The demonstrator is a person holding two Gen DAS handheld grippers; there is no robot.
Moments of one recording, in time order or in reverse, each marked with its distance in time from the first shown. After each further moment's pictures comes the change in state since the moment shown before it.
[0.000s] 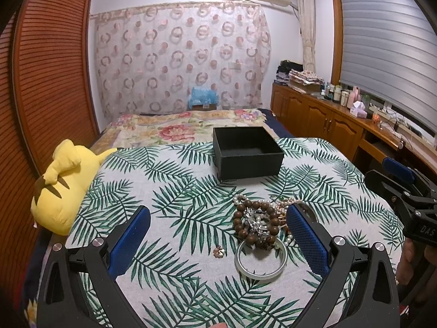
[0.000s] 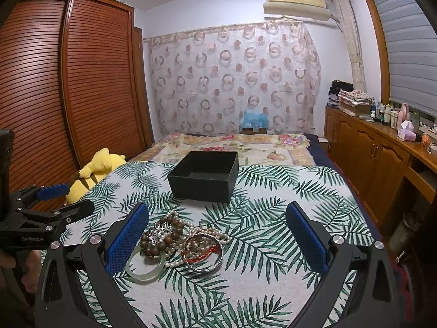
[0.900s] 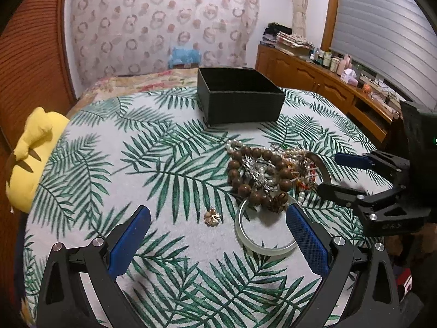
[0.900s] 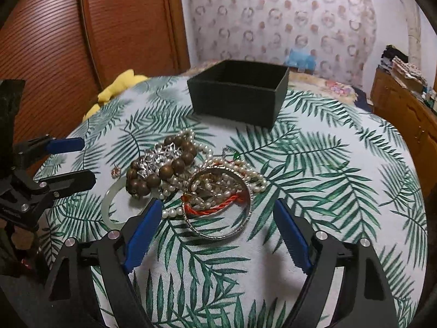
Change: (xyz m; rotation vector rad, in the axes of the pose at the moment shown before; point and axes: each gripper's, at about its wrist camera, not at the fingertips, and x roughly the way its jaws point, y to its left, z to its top) left arm 0.060 0.013 -0.028 0.018 0.219 -0.120; right arm 0.109 0.002 -0.055 -0.136 0.391 0.201
